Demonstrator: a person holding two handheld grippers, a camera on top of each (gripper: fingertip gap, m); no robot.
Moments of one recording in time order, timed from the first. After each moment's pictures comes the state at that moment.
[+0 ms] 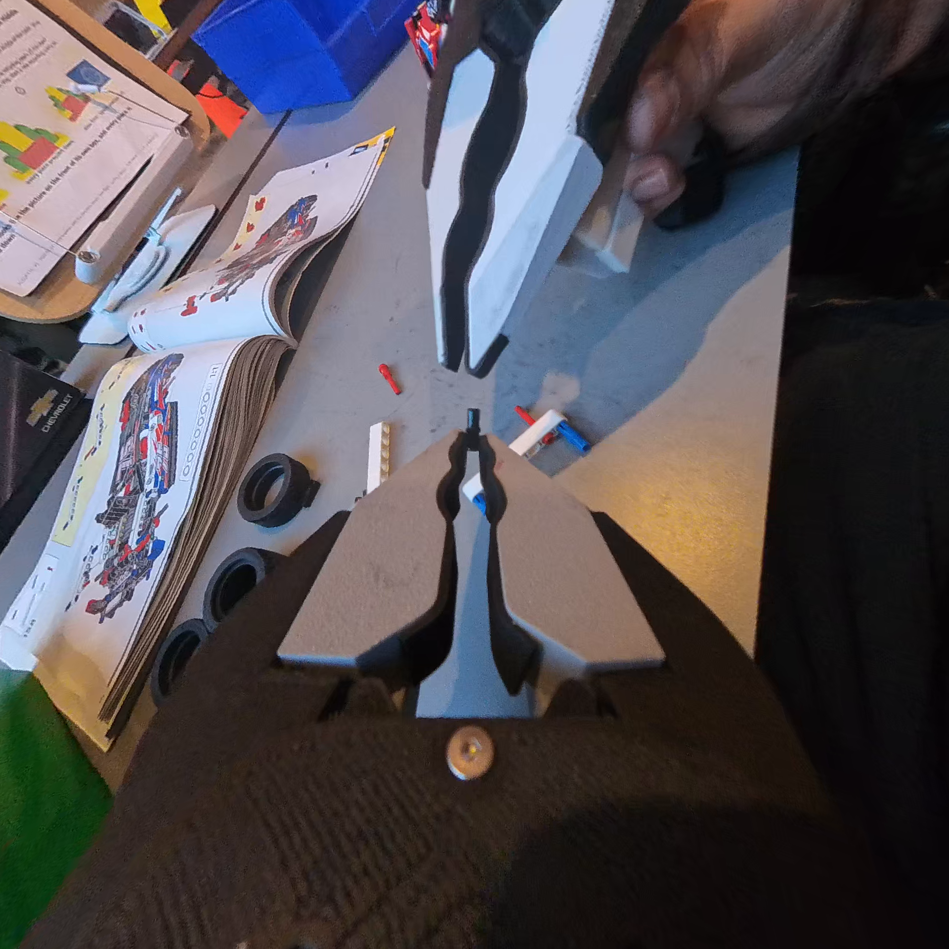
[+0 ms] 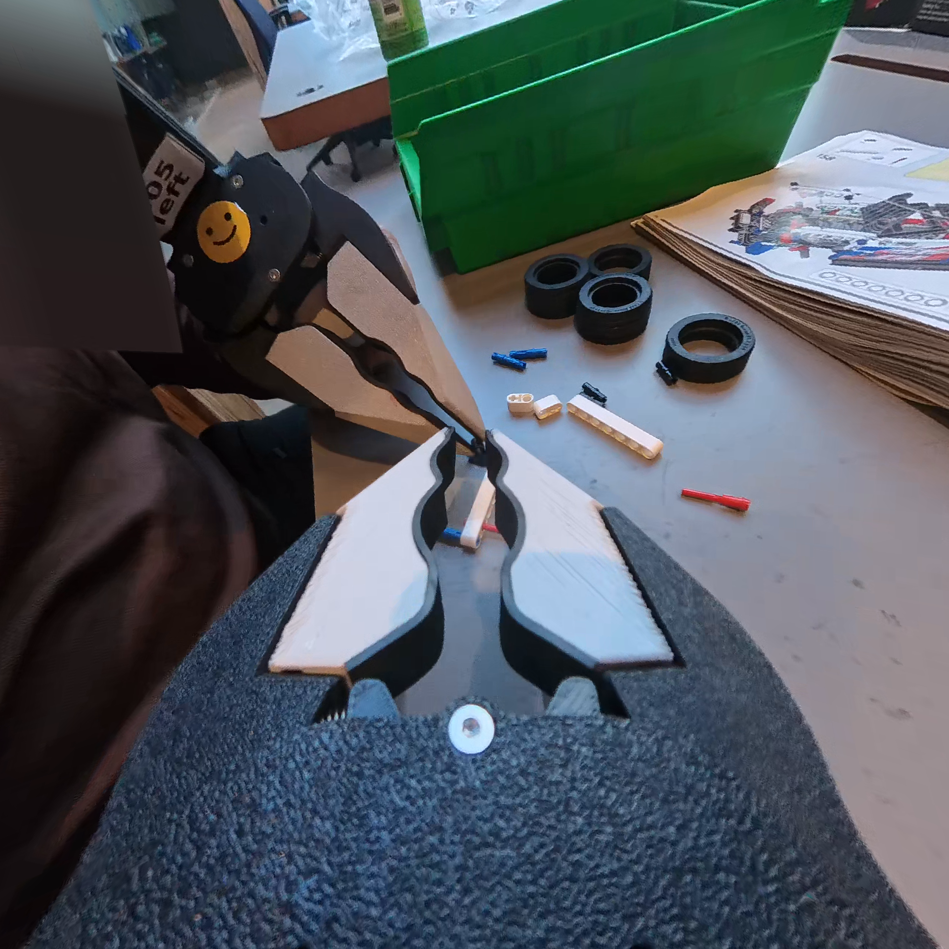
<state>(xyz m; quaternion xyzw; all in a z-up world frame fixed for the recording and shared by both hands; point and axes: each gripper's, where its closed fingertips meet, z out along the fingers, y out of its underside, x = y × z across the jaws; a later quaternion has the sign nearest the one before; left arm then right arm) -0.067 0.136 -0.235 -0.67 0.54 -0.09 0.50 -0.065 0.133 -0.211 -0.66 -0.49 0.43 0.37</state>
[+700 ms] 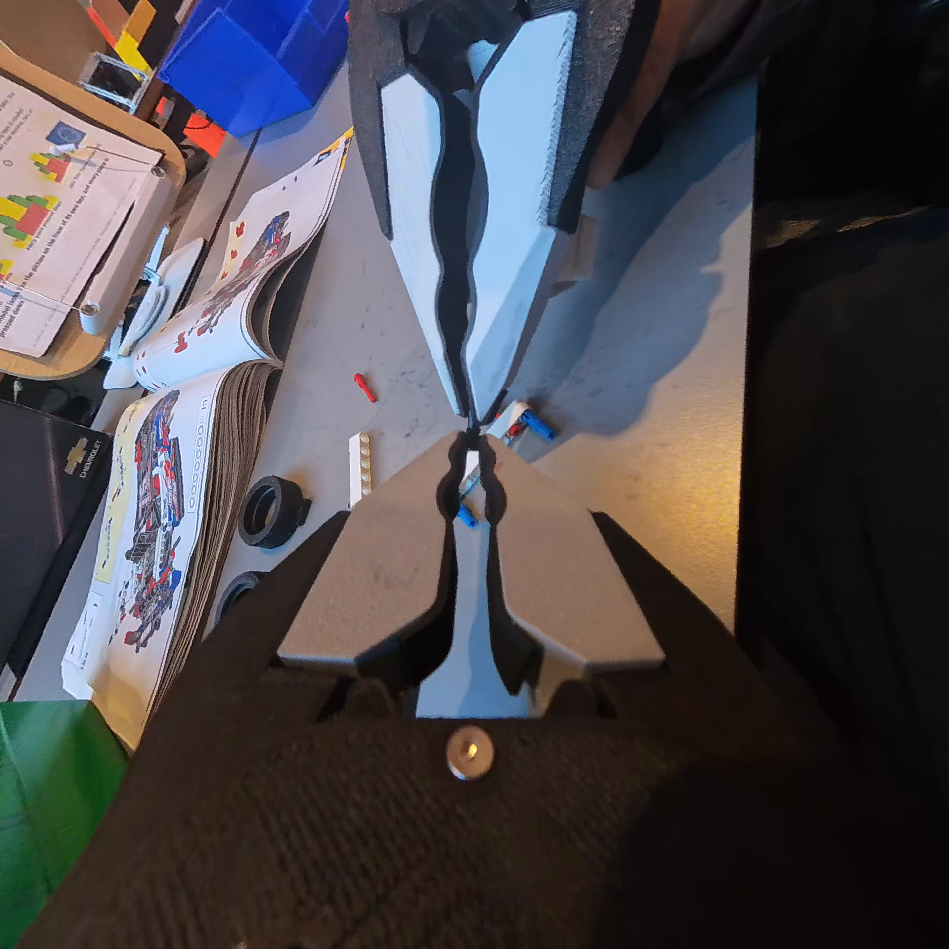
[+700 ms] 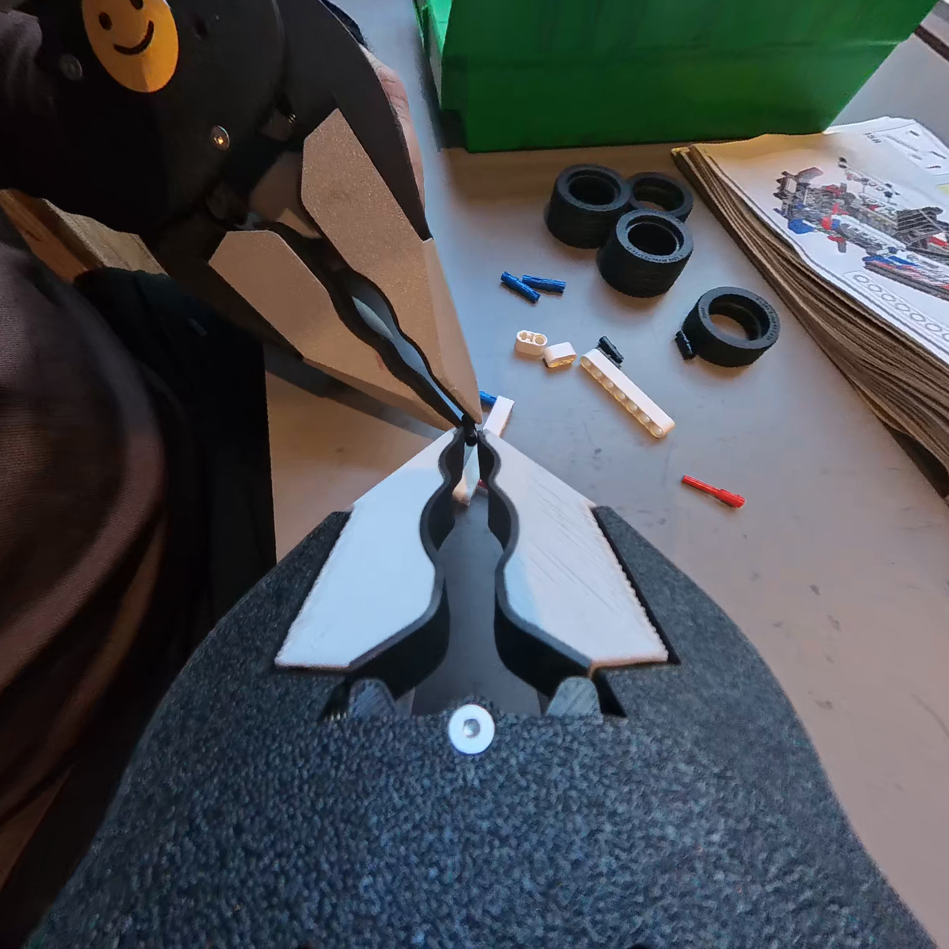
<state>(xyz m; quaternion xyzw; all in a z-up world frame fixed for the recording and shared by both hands) -0.060 0.125 -0.246 -0.63 0.59 -0.05 0.50 -0.065 0.123 -0.242 -0.65 -0.60 0.30 0.37</state>
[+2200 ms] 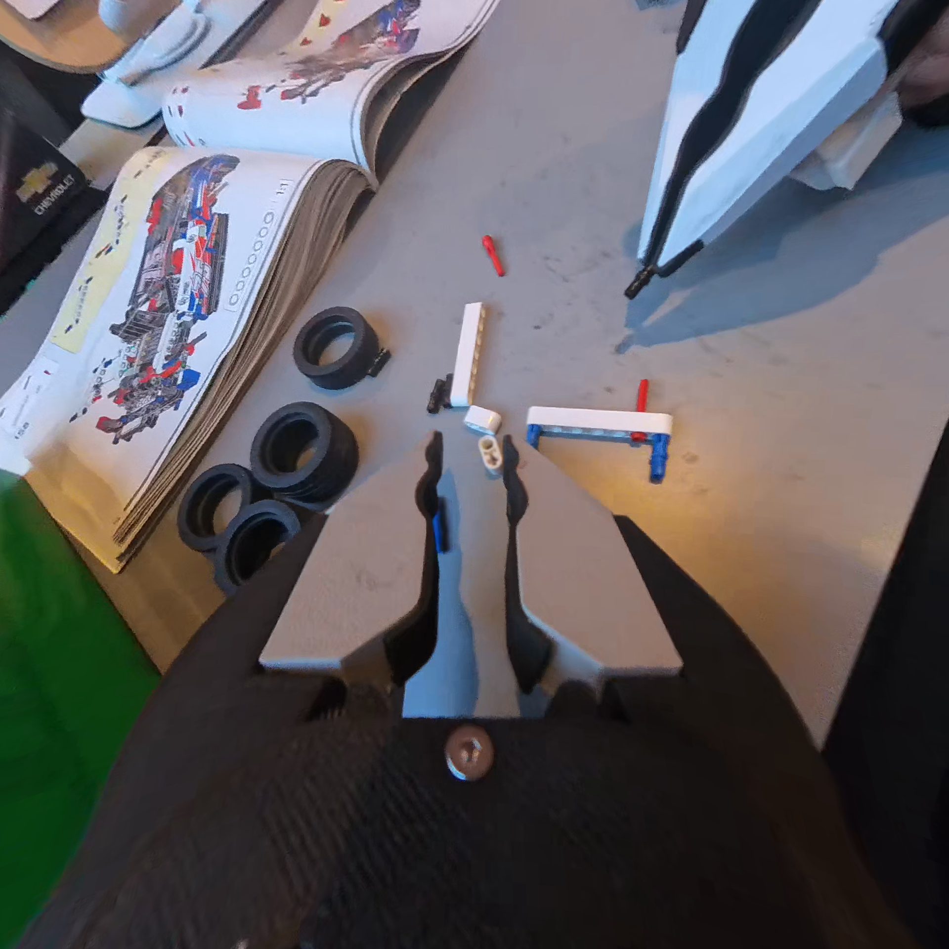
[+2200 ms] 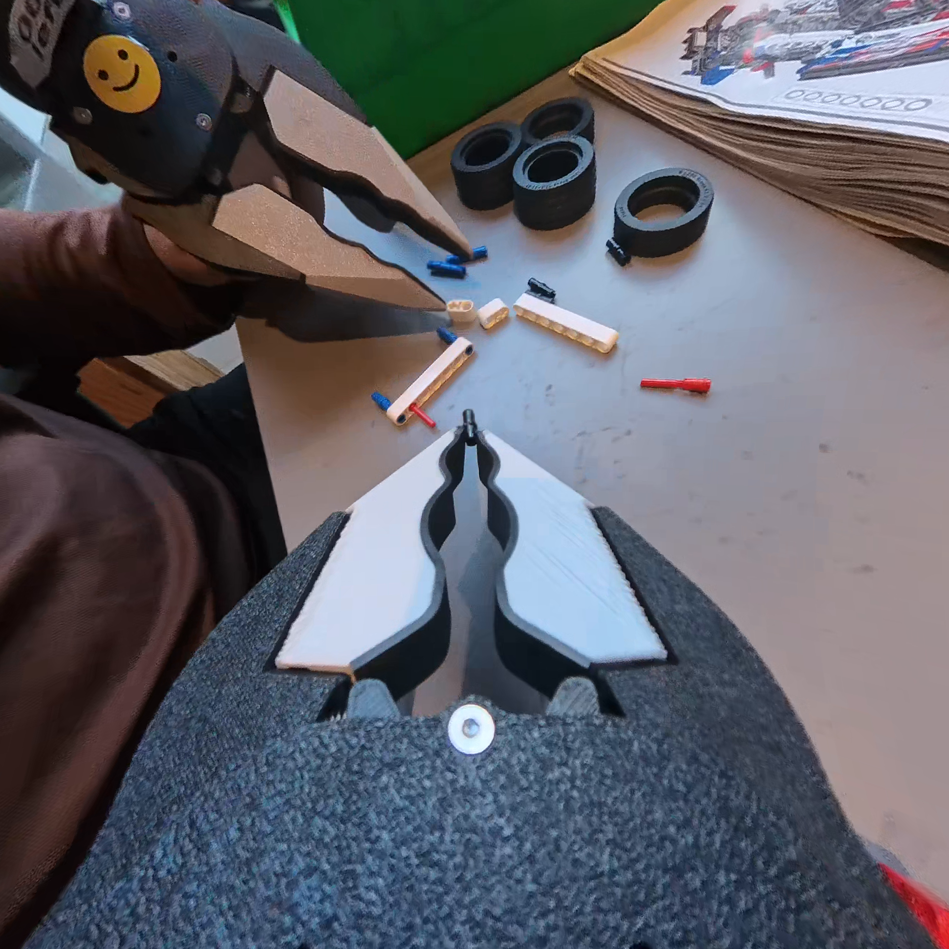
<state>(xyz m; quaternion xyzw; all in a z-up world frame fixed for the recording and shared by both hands) -0.121 0.166 -0.249 -0.78 0.44 -0.08 0.45 -0.042 0.145 -0.243 -0.74 -0.46 0.38 0.30</state>
